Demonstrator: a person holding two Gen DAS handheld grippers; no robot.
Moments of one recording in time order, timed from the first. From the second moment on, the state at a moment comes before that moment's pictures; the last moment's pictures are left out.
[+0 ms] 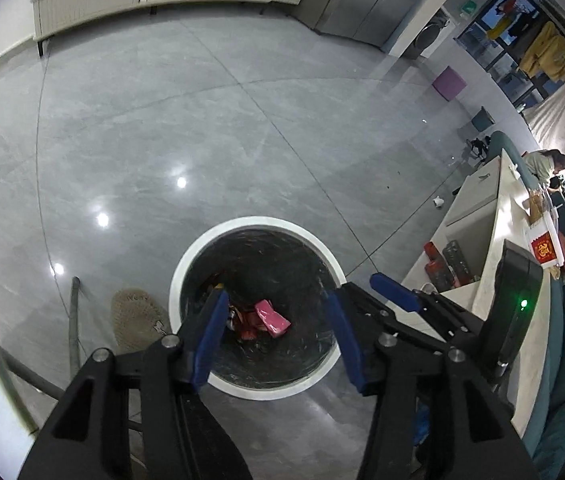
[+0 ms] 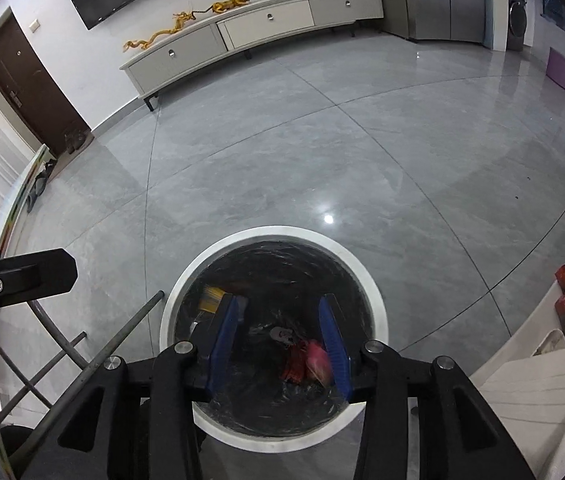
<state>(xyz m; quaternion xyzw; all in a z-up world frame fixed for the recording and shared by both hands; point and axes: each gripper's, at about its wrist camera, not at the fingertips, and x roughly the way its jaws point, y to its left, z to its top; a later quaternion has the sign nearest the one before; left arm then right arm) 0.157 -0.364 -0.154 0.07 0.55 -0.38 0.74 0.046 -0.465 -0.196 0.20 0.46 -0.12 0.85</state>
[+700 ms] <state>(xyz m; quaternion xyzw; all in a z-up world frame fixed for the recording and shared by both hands) 0.092 -0.169 -0.020 0.06 0.40 -0.31 0.86 0.013 -0.362 -0.017 0.13 0.34 -0.05 0.93</state>
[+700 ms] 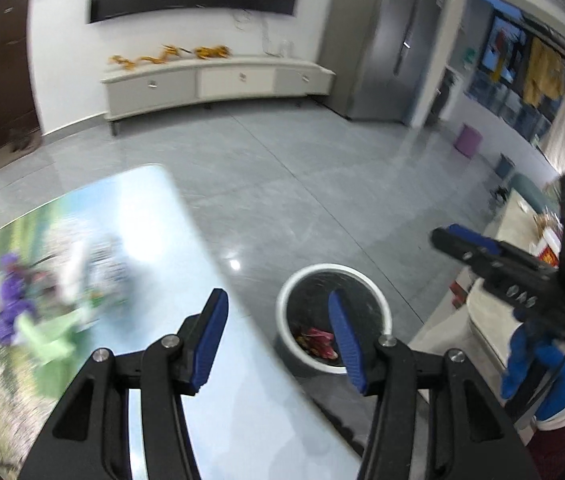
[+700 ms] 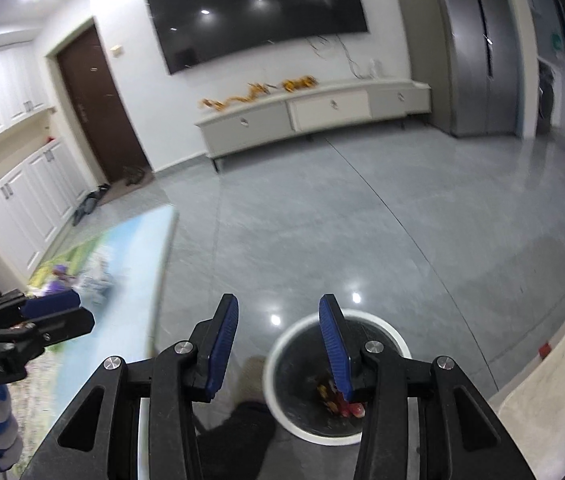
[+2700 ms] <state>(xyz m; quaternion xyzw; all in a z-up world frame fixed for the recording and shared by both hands) 0.163 0.001 -0.120 -0.14 0.49 -0.19 0.84 0.178 -0.169 -0.111 0.17 0.45 0.21 0.85</state>
